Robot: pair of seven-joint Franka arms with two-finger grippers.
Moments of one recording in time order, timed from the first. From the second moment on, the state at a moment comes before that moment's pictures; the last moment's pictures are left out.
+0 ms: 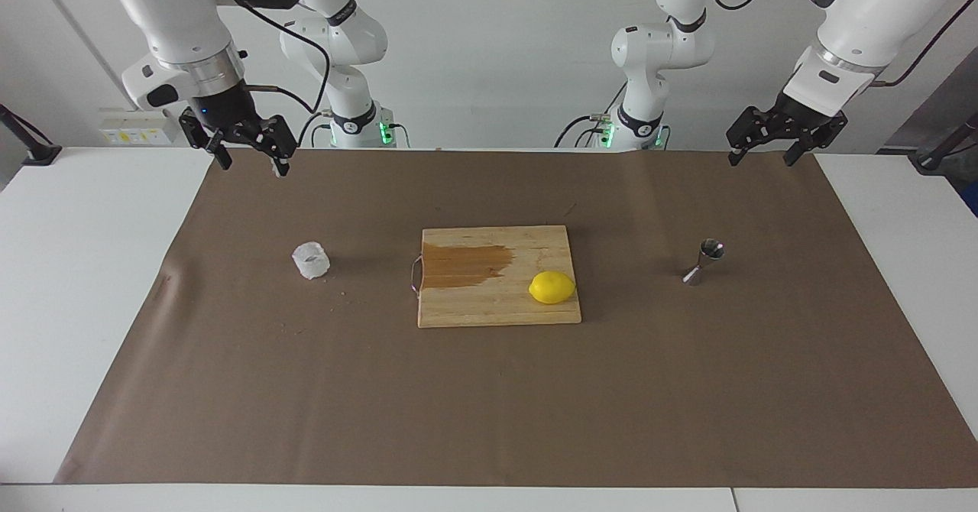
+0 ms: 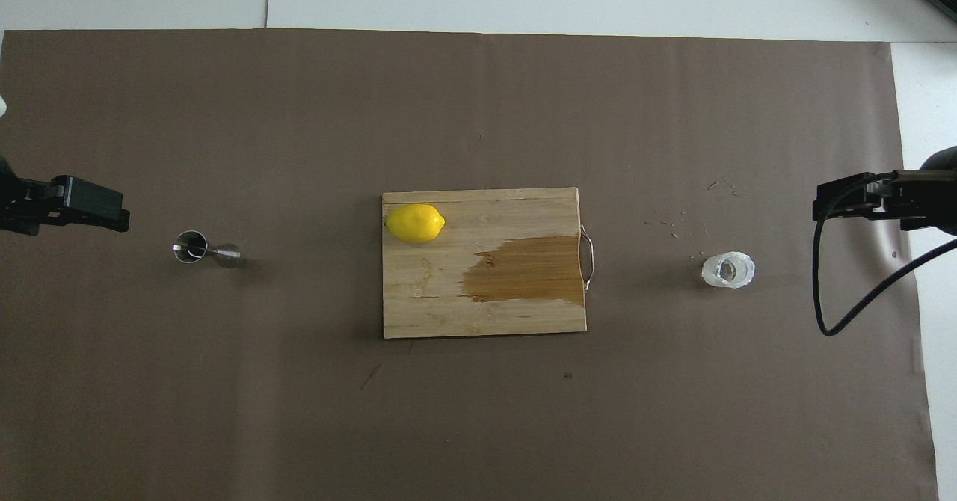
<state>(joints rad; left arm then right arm) 0.00 -0.03 -0.07 -1.56 -0.04 1.48 -0.04 0.04 -0.06 -0.02 -1.65 -0.03 1.61 0.15</state>
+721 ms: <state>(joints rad) 0.00 -0.03 -0.08 -1.57 -0.04 1.47 -0.02 0.04 -0.06 -0.02 -1.65 -0.03 1.61 0.15</state>
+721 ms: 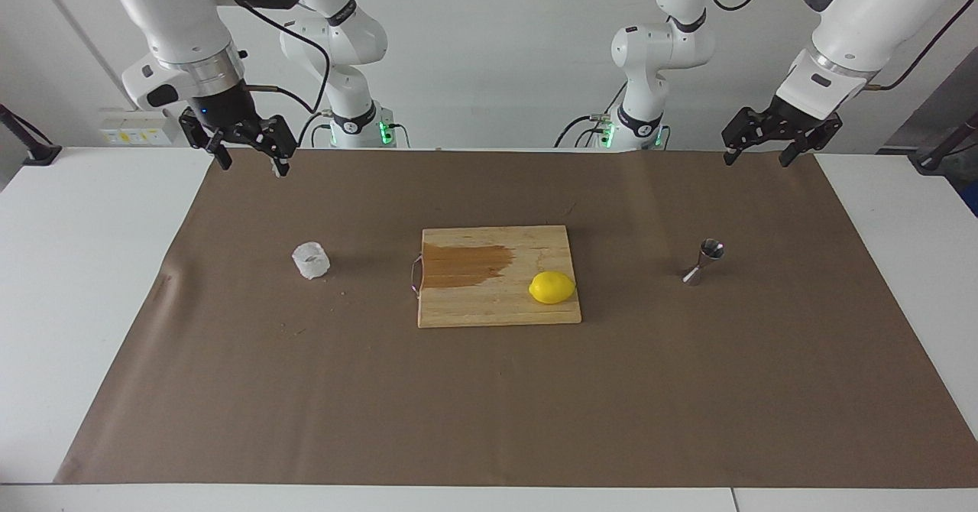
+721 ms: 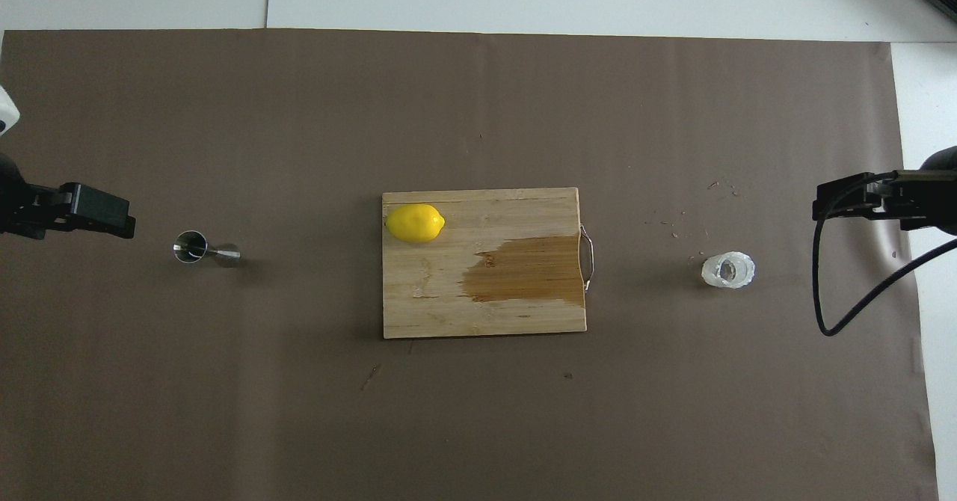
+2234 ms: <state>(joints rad) 0.14 0.05 -0.07 -1.72 -0.20 1.62 -0.03 0.04 -0.06 -0.02 -1.65 -0.03 1.61 0.15</state>
